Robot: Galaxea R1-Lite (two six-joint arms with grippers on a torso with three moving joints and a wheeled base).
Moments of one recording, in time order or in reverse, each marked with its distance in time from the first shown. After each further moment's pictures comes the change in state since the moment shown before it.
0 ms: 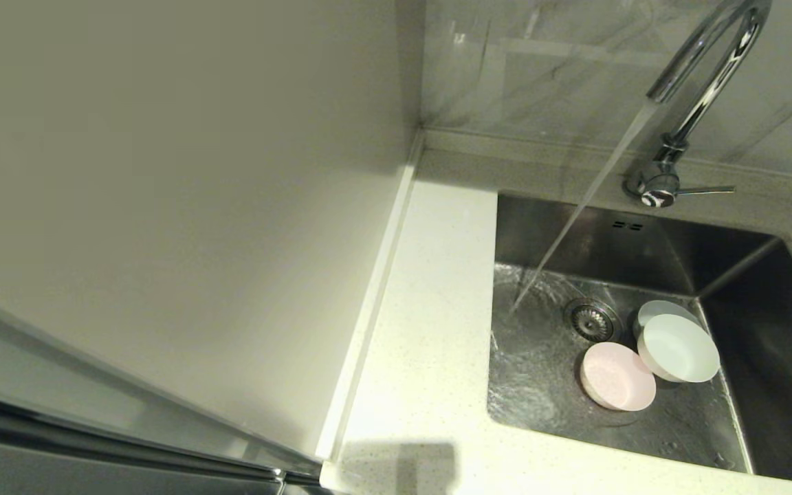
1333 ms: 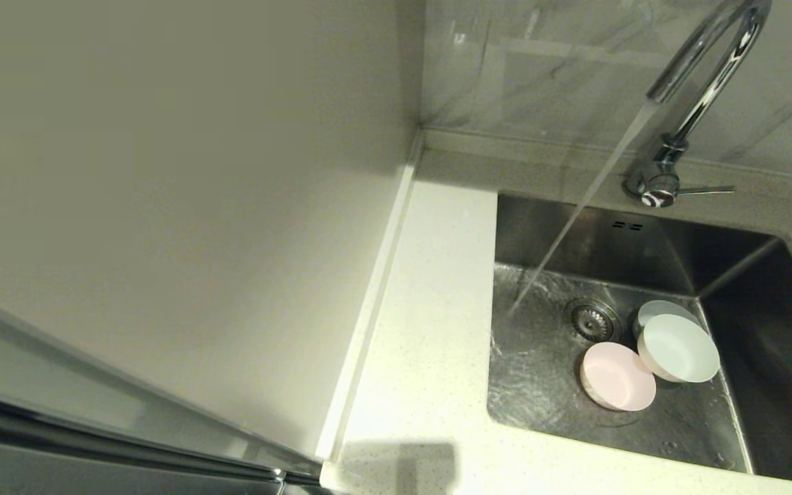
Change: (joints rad) left arm 0.000 0.000 0.000 0.000 0.000 0.000; right arm 0.000 0.000 0.000 0.000 0.000 0.000
